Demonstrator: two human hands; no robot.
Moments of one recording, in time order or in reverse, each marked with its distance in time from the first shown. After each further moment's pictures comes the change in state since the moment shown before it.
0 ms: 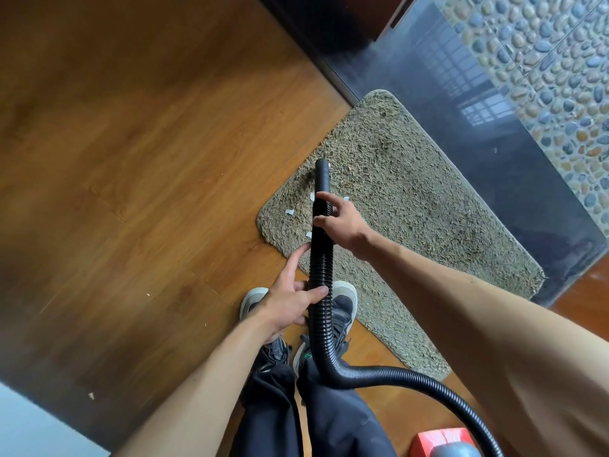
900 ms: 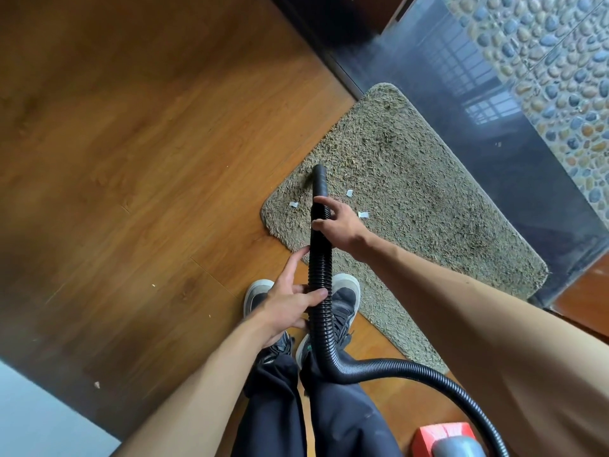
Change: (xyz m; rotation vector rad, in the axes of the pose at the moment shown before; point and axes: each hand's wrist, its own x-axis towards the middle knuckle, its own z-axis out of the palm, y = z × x) left_hand -0.013 -0.020 -0.002 -0.089 0.003 -0.013; right_hand -0.012 0.008 0.015 -0.028 -0.049 0.018
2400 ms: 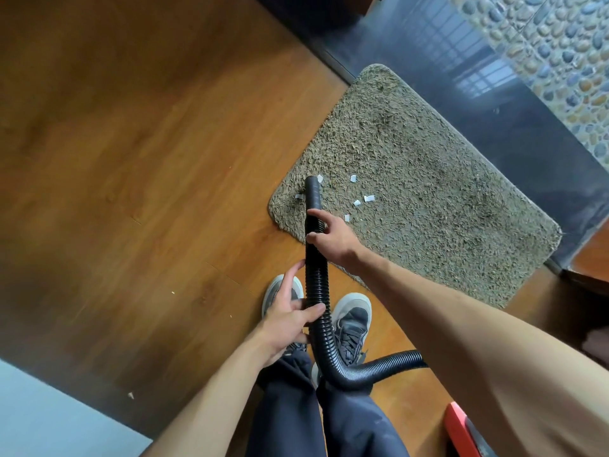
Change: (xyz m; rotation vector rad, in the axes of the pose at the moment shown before) left_hand -0.023 -0.040 -0.031 -0.016 -0.053 -0.029; right_hand -0.026 0.020 0.054 0.000 0.091 0.013
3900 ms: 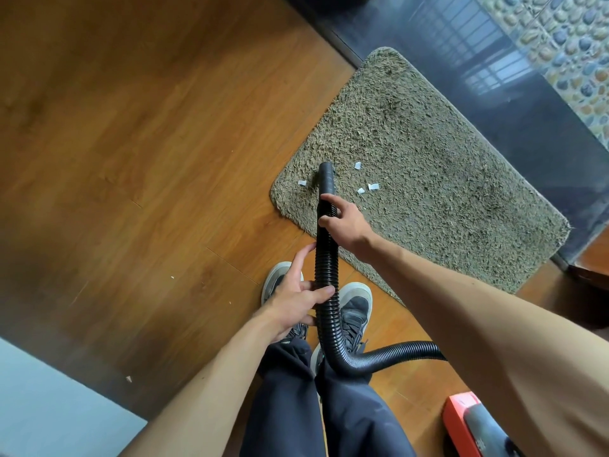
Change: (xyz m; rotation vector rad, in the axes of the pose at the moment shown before) left_hand 0.009 0.001 0.010 0.092 -0.012 0.010; right_hand -0.003 0.011 -0.008 0.049 0.060 0.032
